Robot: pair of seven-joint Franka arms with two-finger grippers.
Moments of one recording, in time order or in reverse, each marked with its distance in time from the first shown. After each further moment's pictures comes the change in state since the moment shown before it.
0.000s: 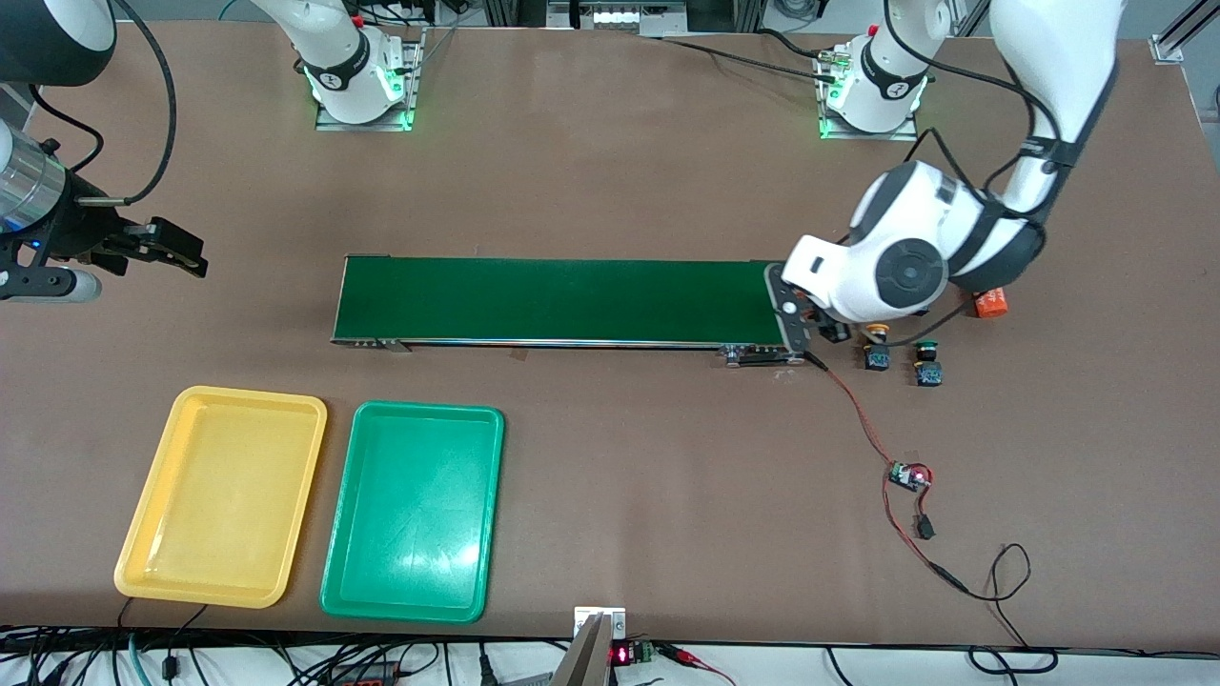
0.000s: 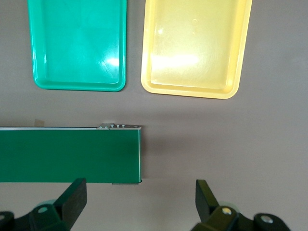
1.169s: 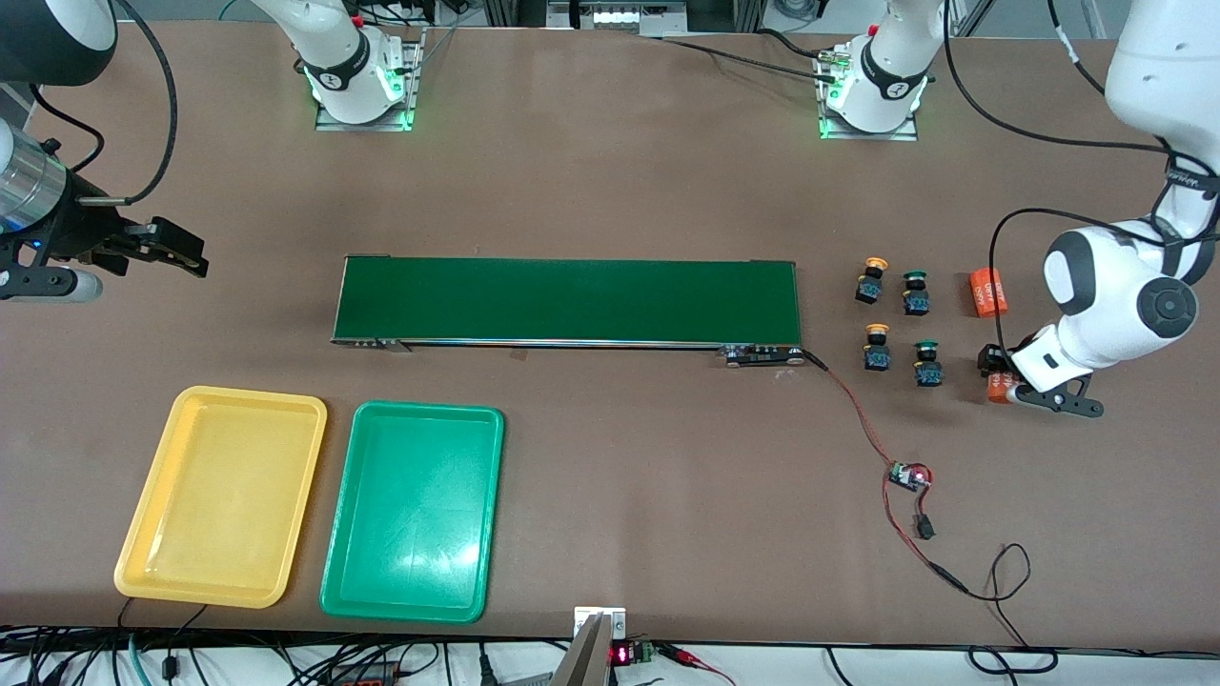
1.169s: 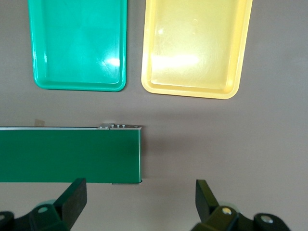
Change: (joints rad) left arm 0.103 0.055 0.536 -0.068 -0.029 0.387 -0.418; right arm 0.001 0.000 0.000 0.000 0.000 0.000 0.000
